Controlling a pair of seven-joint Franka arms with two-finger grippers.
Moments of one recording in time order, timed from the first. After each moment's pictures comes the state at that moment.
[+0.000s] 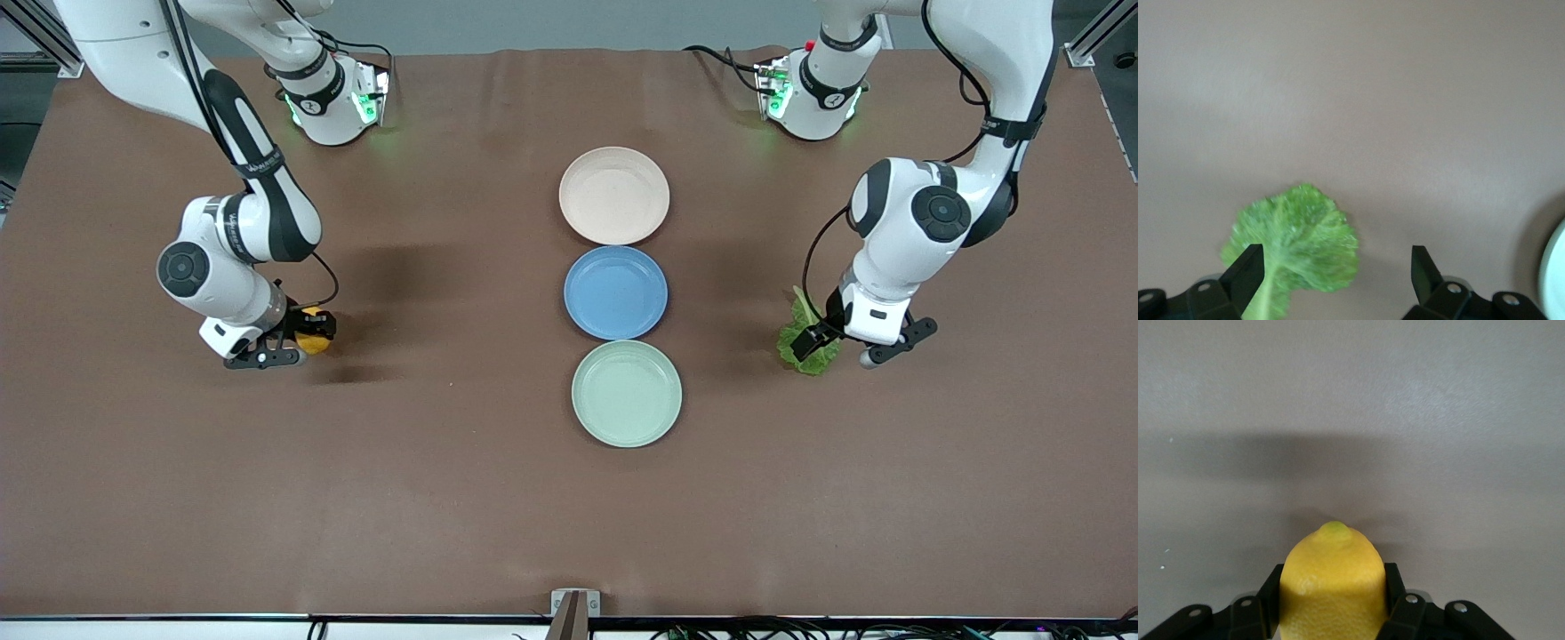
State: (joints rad) left arm -0.10 0.22 -0.08 -2.22 -0.01 2.60 -0.51; right arm 0.10 0.35 -0.03 -2.24 0.06 2.52 -0.05
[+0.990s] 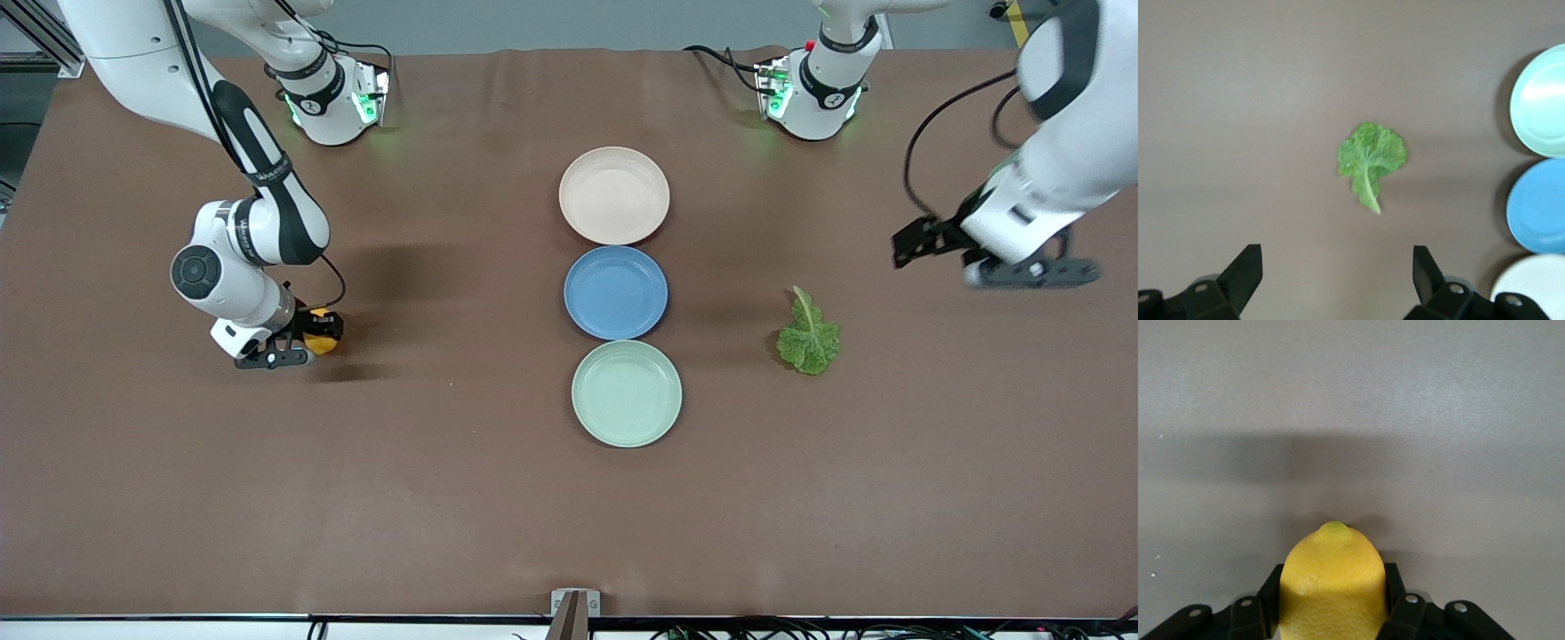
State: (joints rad) left arm 0.01 -0.08 -0.08 -1.85 -0.02 1.73 -0.05; right arm 0.10 0.38 -0.02 -2.25 0.08 2.56 -0.05
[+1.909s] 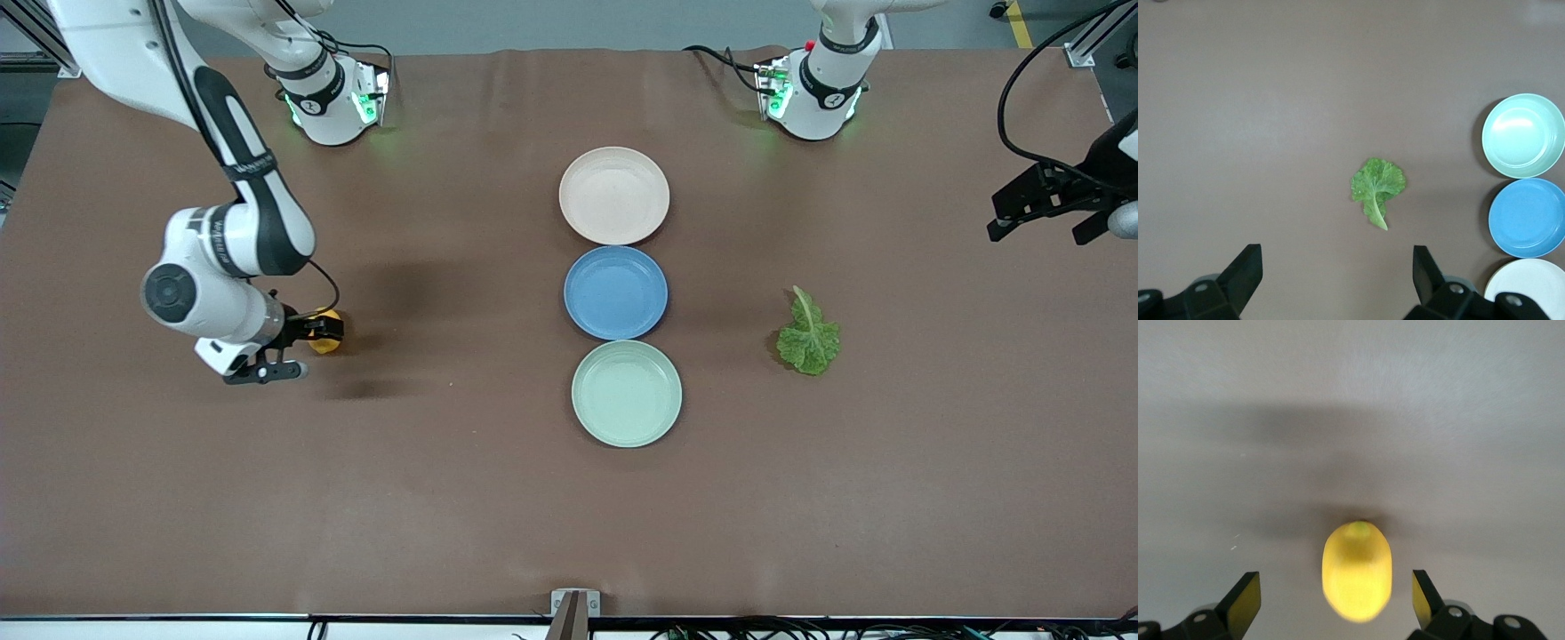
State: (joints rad) left arm 0.05 -0.01 -0.09 -1.52 -0.02 1.60 0.02; right arm 0.10 0.34 -0.02 -1.99 0.08 2.16 -0.06
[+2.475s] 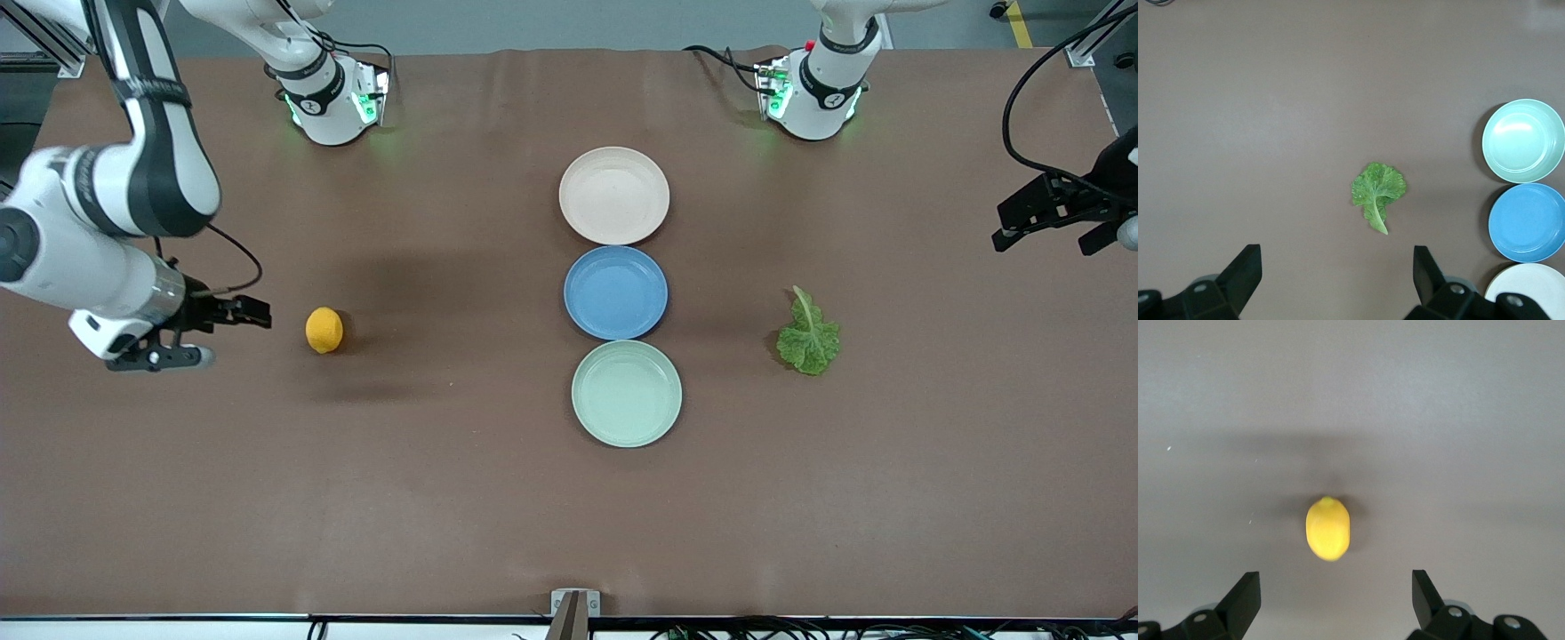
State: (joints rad) left arm 0.06 0.01 -0.09 -1.50 -0.02 1.60 0.02; right arm 0.04 0.14 -0.04 -1.90 0.05 1.93 -0.07
